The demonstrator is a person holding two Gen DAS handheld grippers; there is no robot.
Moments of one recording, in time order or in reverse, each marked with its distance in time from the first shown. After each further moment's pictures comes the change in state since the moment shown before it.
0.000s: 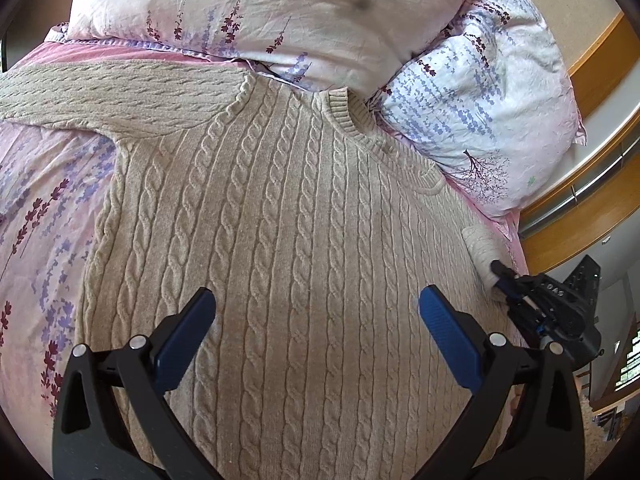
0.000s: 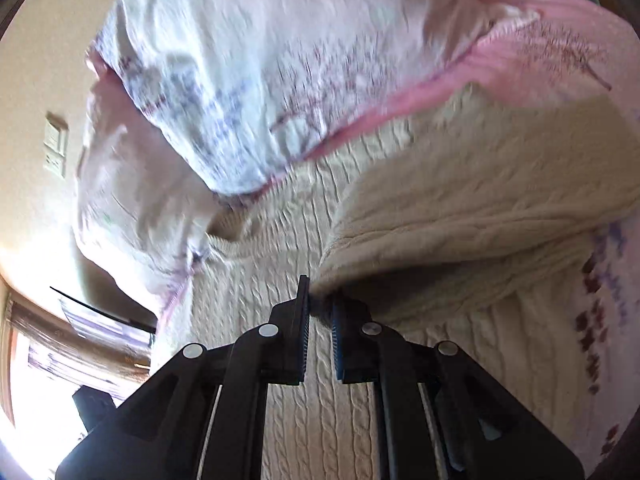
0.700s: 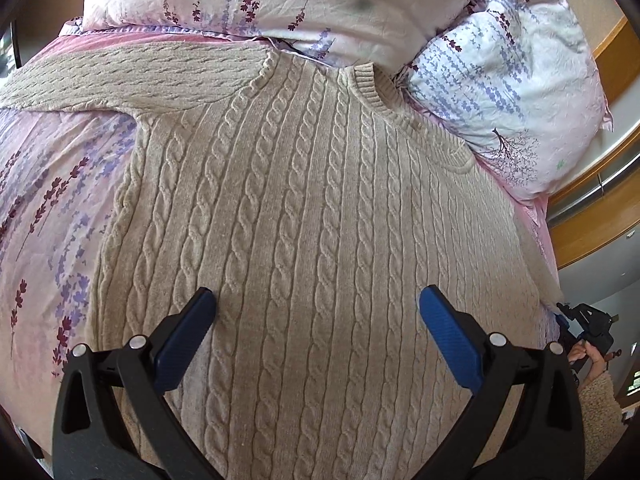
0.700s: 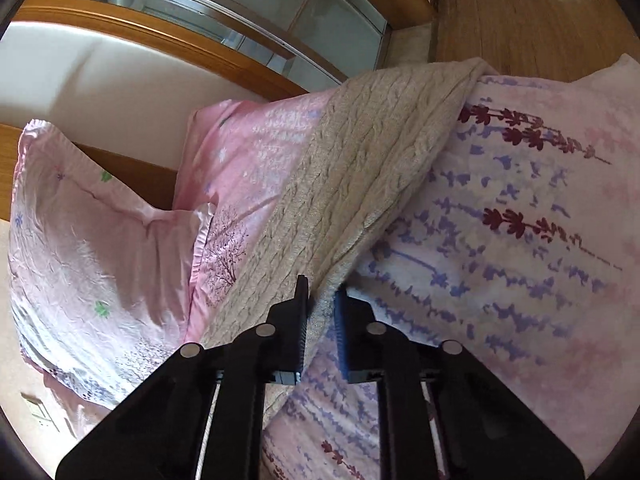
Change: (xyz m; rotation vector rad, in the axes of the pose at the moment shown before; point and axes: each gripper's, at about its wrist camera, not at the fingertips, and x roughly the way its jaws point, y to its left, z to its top) left arm 0.006 0.002 -0.008 -0.013 0.065 0.109; right arm -0.156 -0.202 0.051 0.594 -0.450 -0.239
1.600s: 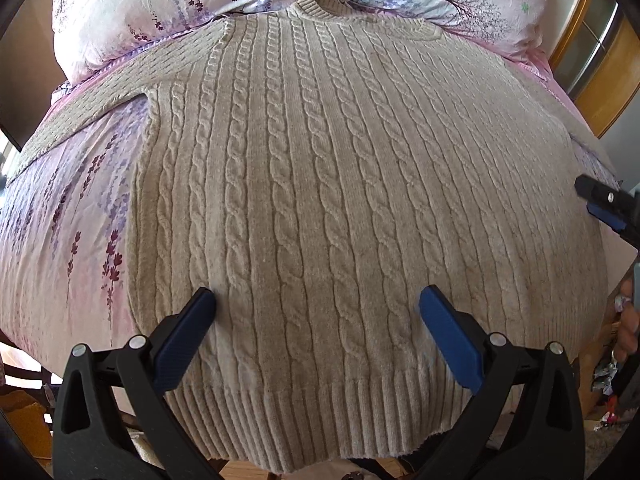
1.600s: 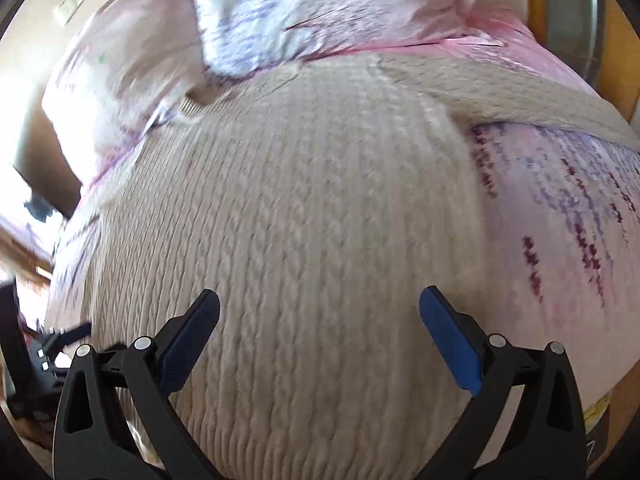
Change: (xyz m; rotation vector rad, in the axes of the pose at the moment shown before) left arm -0.021 -0.017 -0.090 0.369 0.106 0.212; right arm -0.052 0.090 -0.241 -0.859 0.304 0.007
